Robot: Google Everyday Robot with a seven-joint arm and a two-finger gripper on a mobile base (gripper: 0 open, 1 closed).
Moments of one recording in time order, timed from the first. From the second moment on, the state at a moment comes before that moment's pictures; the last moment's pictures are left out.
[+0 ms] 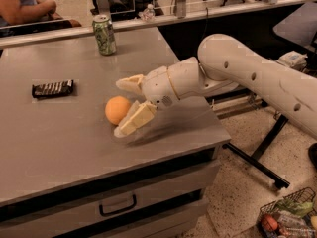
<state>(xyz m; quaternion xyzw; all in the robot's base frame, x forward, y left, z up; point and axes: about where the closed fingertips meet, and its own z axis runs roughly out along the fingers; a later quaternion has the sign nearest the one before) 0.519 0.090 0.857 -0.64 0.55 0.36 0.39</state>
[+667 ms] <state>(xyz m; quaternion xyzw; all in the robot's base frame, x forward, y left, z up) 0.524 0.092 0.871 -0.66 0.53 0.35 0.39</state>
